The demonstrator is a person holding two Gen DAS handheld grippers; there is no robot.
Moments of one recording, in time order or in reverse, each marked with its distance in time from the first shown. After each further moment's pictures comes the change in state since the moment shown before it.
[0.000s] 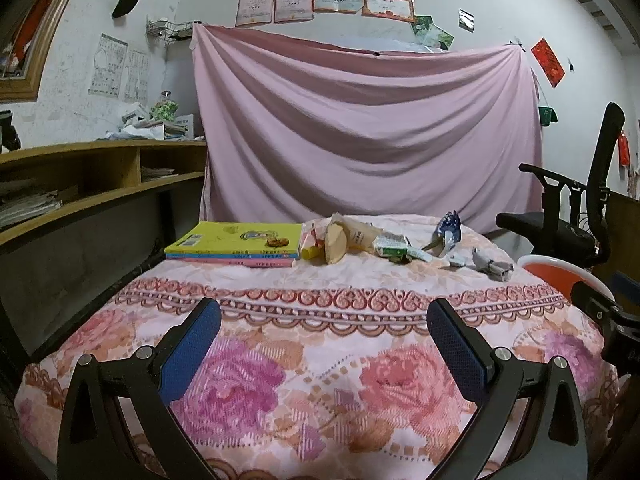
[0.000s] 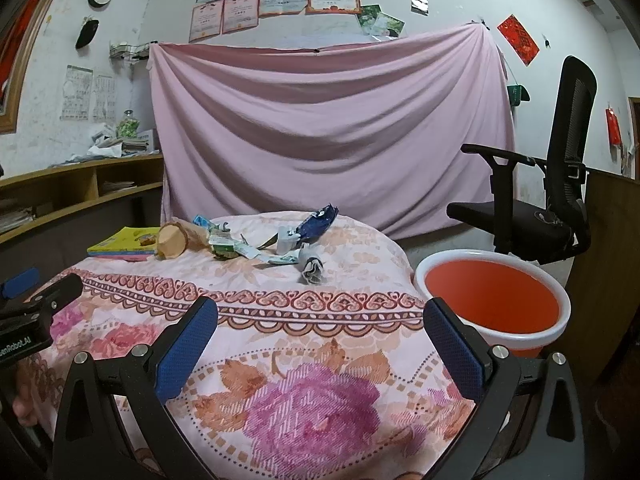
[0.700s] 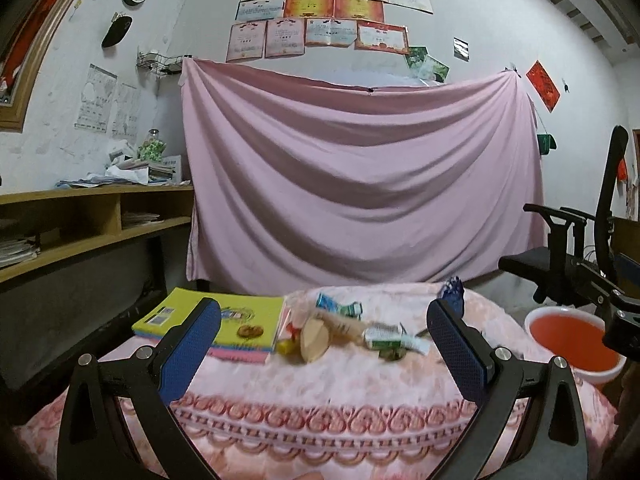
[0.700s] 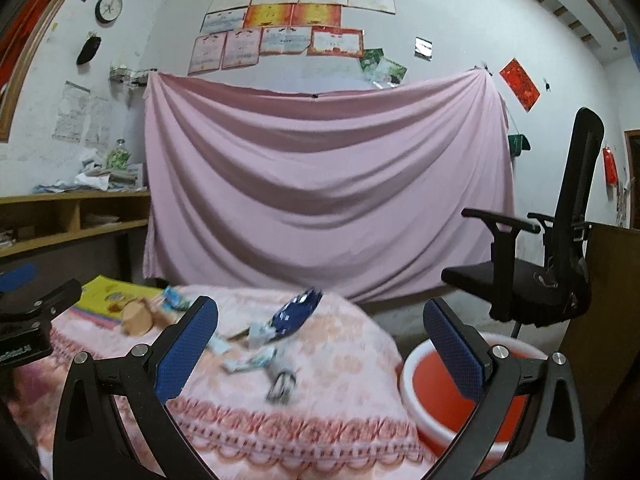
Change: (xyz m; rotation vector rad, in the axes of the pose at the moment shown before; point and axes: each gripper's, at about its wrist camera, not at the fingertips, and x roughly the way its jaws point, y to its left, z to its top) left arm 0.057 -0.018 0.068 0.009 -0.141 -0.010; right arm 0.050 -0.015 0.070 -0.054 -0.177 -0.031
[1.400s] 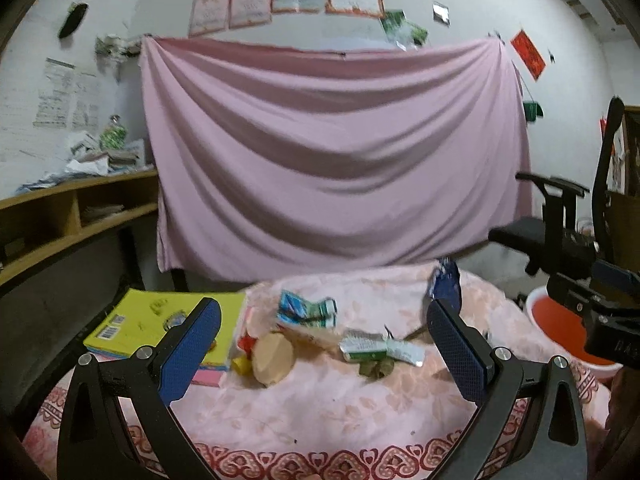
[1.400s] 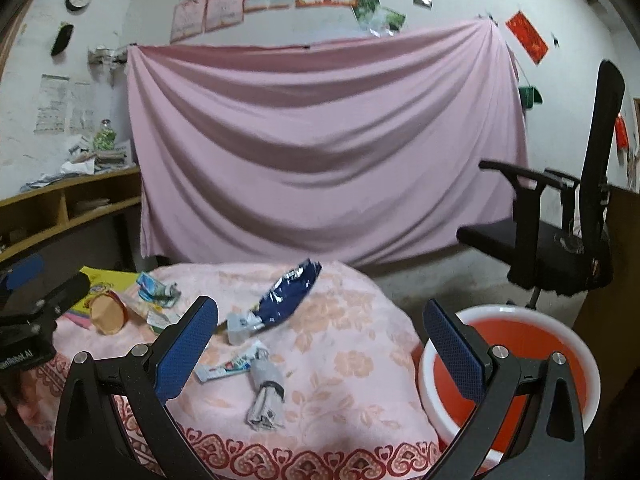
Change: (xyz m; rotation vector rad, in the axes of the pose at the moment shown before) left arm 0.080 -0.027 0.001 0.066 0.142 -0.077; right arm 0.065 -0.014 -0.009 0.072 0.220 0.030
